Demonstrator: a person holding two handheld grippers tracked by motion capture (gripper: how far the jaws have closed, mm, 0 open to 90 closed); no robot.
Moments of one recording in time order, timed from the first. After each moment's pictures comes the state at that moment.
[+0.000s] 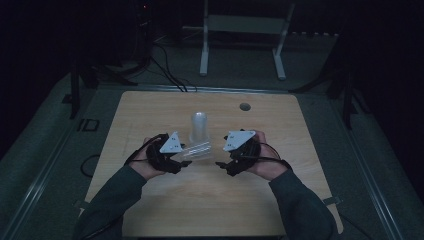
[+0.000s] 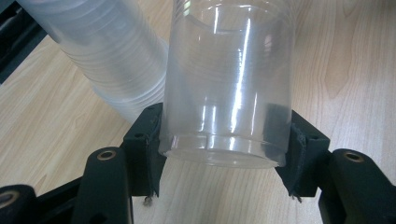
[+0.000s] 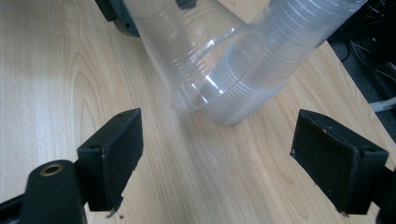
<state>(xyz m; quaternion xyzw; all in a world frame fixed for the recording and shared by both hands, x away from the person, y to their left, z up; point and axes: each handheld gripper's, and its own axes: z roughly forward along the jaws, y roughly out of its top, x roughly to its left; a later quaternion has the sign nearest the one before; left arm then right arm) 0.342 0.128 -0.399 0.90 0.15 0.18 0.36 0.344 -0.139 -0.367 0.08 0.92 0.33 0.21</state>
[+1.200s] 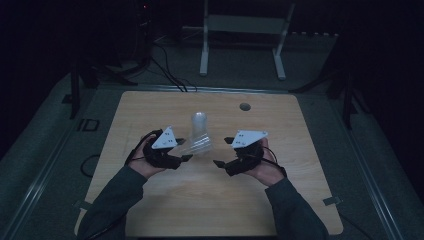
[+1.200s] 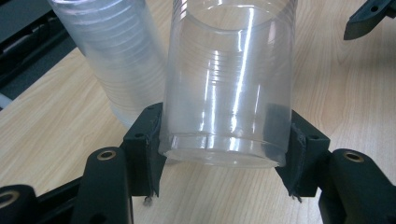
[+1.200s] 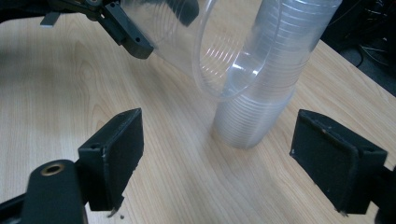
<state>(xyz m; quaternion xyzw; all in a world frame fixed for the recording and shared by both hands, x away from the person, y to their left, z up) 0.343 0.136 -0.391 0.87 0.18 0.19 0.42 0.345 -0.151 -0.382 0.16 0.87 0.44 0.16</state>
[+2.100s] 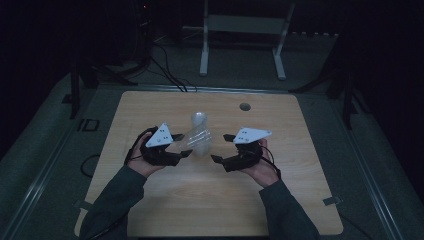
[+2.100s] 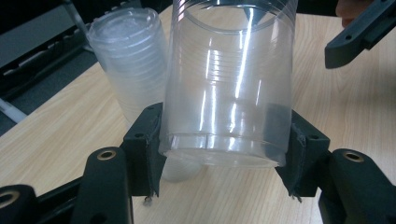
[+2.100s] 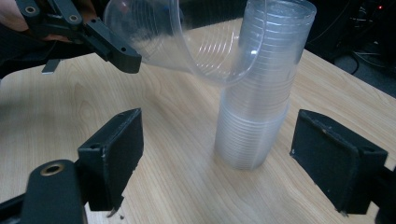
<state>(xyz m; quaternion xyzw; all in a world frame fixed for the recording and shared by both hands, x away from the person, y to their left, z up) 0.340 0.142 -0.381 0.84 0.19 0.20 0.46 0.349 -0.150 -0.386 0.20 0.83 0.50 0.14</state>
